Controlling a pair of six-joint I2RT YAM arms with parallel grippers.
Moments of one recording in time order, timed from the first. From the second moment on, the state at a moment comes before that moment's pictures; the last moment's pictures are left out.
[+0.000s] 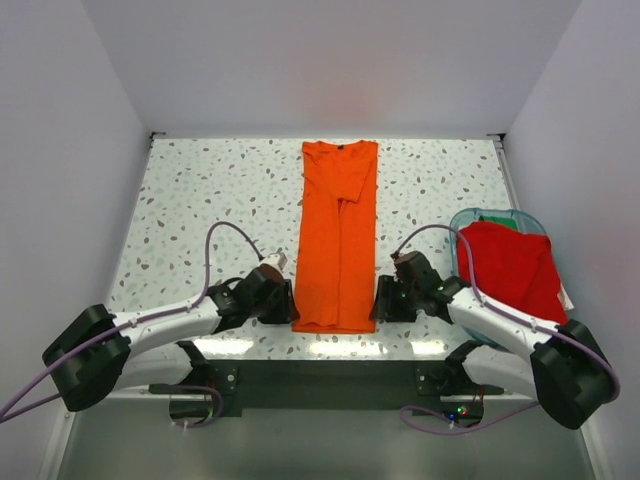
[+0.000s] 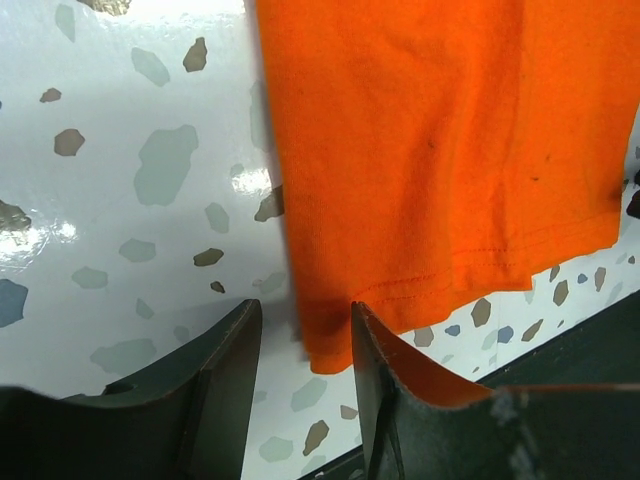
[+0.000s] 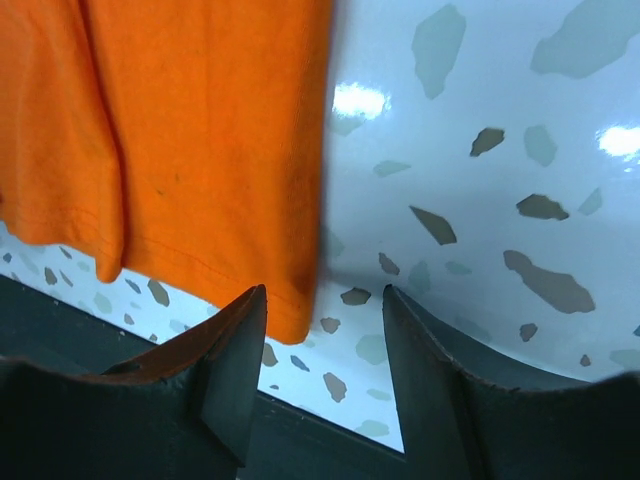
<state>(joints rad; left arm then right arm) -0.85 1.16 0.43 -0.20 -0.02 -0.83 0.61 1.12 0.47 -0.41 -0.16 0.69</state>
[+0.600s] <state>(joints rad) -0.86 1.20 0.41 -0.12 0.04 -0.87 0.67 1.16 0.42 -0.30 -0.31 0.75</state>
